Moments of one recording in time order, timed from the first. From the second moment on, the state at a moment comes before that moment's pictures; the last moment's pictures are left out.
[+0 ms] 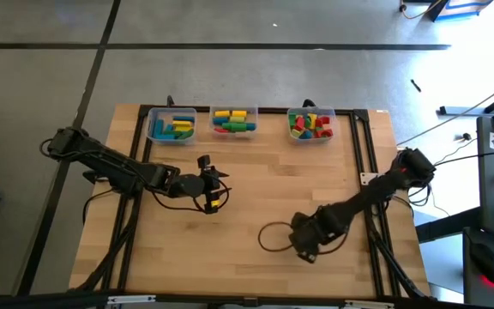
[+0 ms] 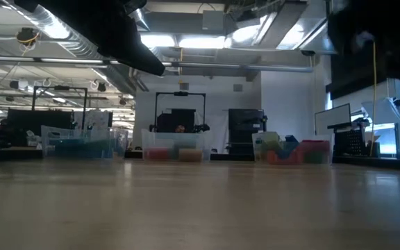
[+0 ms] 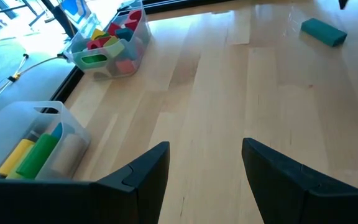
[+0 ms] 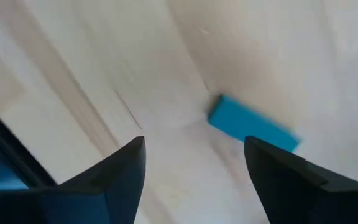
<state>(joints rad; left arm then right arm) -0.25 1.30 0.72 -0.02 -0.55 -0.04 0.55 1.71 1.20 -0.96 -0.13 1.12</state>
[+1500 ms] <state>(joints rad) -0.27 1.30 0.72 0.01 -0.55 -0.02 0.67 1.72 1.01 -0.75 0.15 0.79</state>
